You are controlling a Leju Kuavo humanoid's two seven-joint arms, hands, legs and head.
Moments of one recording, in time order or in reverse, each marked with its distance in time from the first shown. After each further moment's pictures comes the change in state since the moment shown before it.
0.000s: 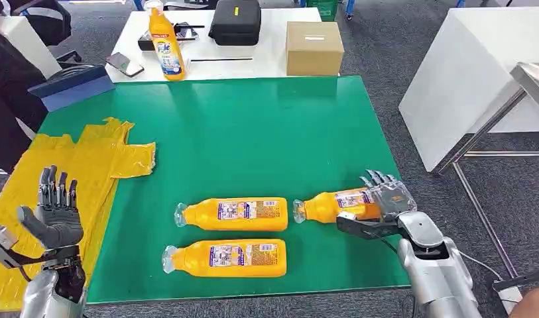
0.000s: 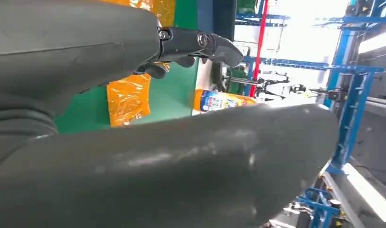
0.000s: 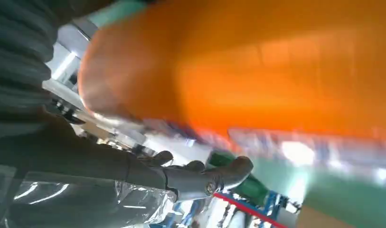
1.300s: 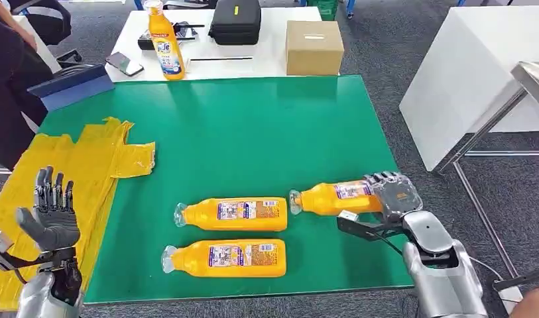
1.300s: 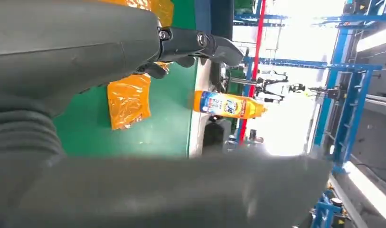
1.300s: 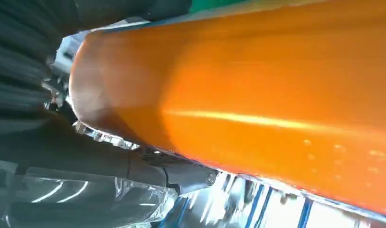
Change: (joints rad) left arm 0.013 0.014 -0.013 -0.010 0.000 0.003 -0.007; right arm 0.101 0.005 -0.011 -0.356 0.002 0.039 0.023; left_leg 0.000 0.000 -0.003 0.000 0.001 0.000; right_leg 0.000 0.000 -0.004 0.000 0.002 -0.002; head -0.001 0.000
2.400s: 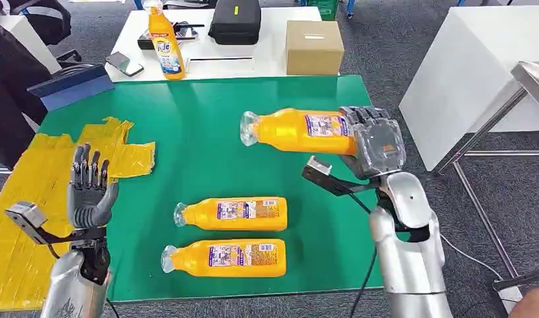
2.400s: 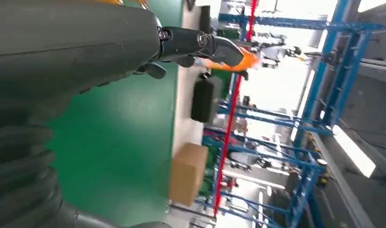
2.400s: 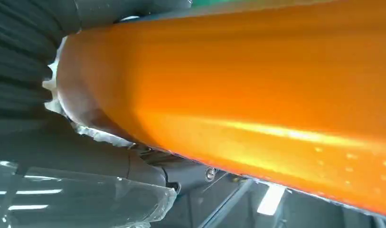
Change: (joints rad) left arm -0.092 -0.115 -0.092 -0.039 -0.019 -0.019 0.066; right arm -0.175 0.252 0.029 -0.108 -0.191 -0.184 -0.023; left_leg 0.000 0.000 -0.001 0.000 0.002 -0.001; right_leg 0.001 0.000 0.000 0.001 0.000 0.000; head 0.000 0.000
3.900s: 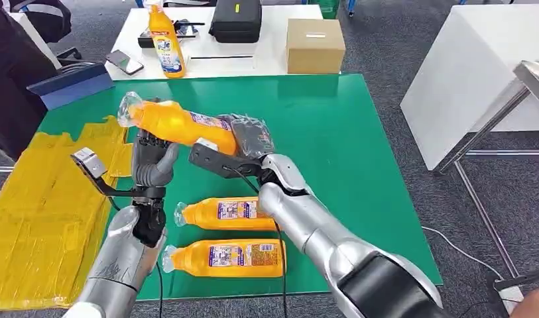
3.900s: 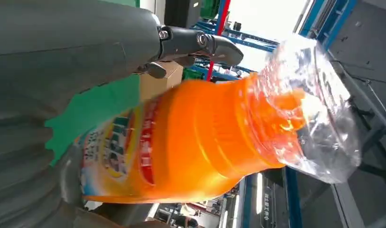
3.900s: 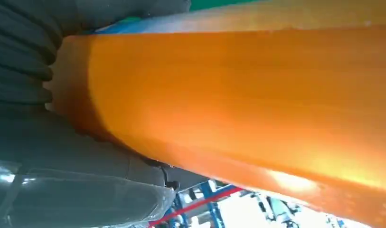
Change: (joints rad) left arm -0.185 -0.114 -0.325 0.087 0.159 0.076 0.045; right arm -0.468 0.262 0.550 0.959 -0.665 -0.222 0.111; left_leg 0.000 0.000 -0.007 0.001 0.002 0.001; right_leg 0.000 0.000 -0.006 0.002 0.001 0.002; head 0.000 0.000
